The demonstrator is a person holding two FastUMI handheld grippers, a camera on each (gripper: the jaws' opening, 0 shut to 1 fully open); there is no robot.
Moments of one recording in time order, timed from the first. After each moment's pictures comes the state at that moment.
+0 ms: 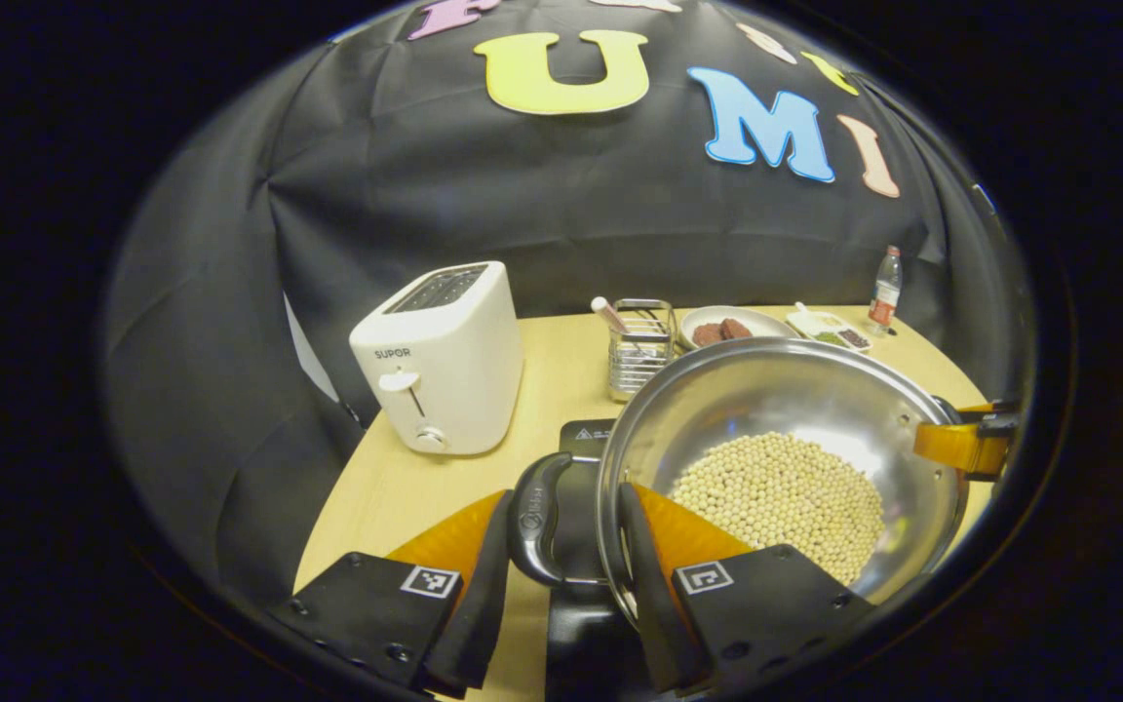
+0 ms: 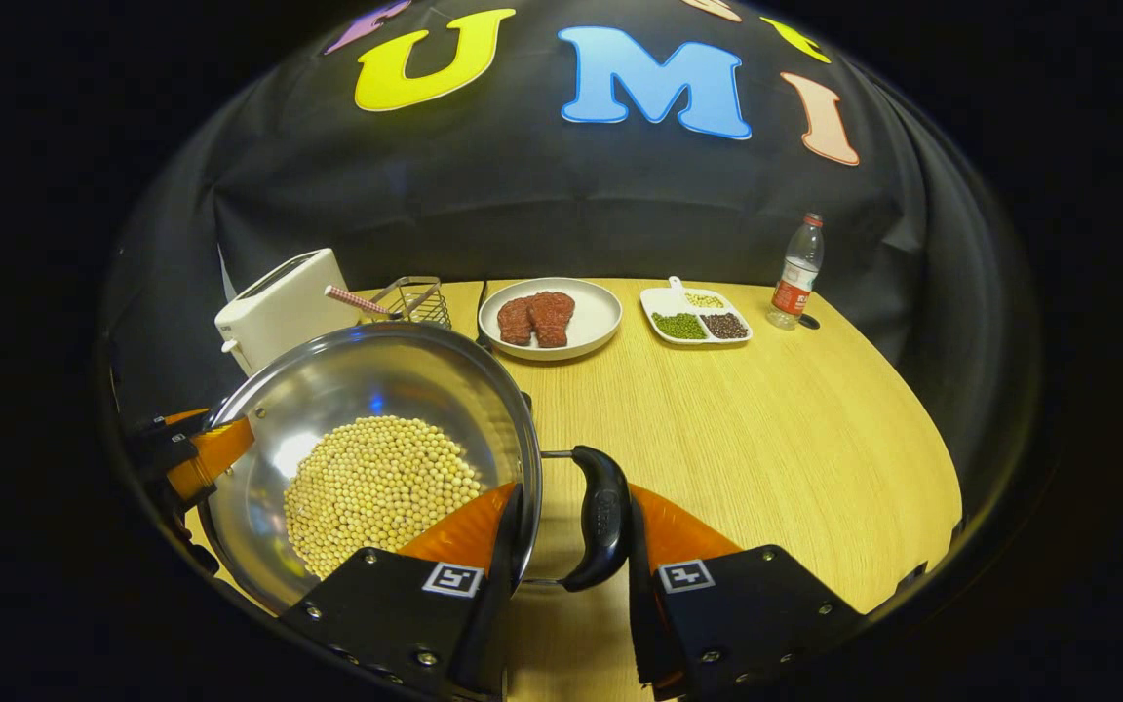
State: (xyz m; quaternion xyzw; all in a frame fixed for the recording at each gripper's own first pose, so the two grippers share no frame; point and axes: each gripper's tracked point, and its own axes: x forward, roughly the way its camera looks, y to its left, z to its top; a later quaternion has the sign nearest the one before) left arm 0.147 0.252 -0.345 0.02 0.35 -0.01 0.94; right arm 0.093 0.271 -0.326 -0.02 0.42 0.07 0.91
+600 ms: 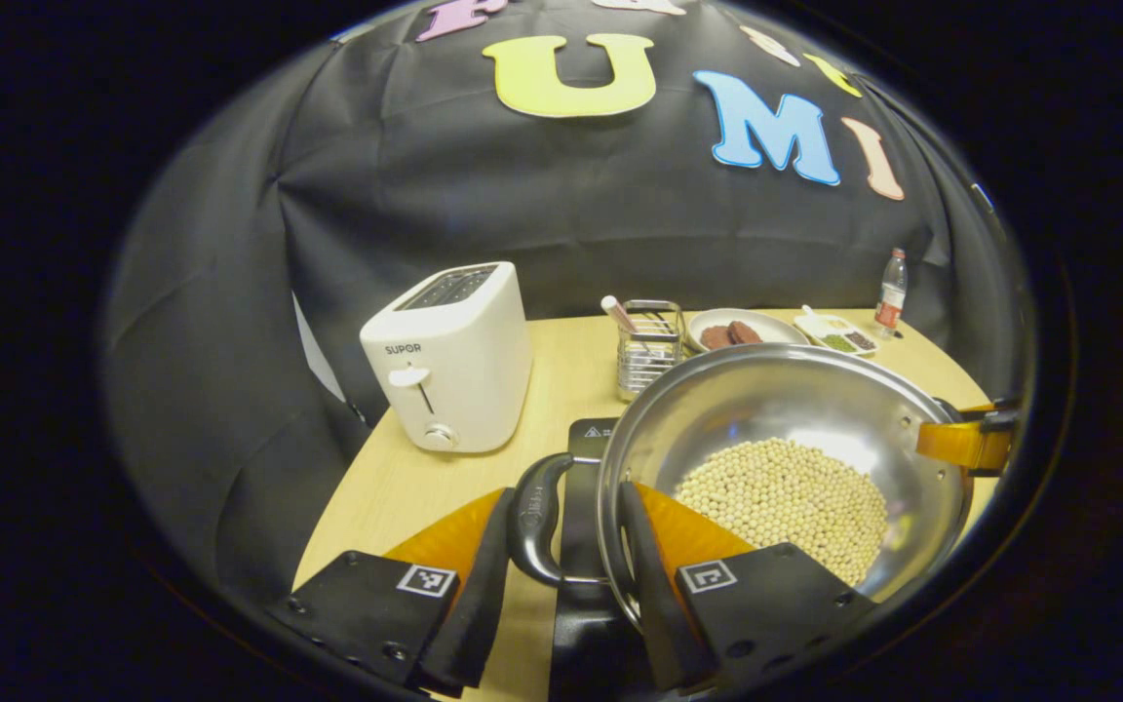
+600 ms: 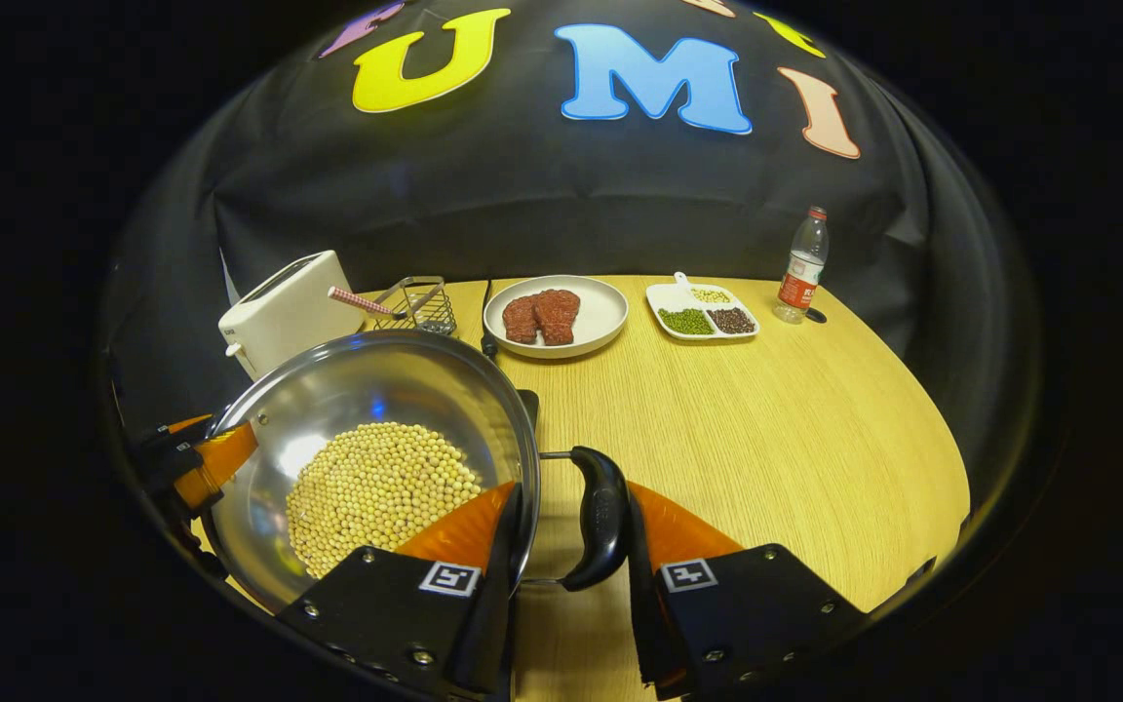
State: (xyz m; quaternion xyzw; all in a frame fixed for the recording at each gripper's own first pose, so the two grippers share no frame) left arm 0.144 0.256 -0.348 0.01 0.34 0.00 0.94; right arm 0.094 0.274 -0.330 0.00 0.42 0.07 0.91
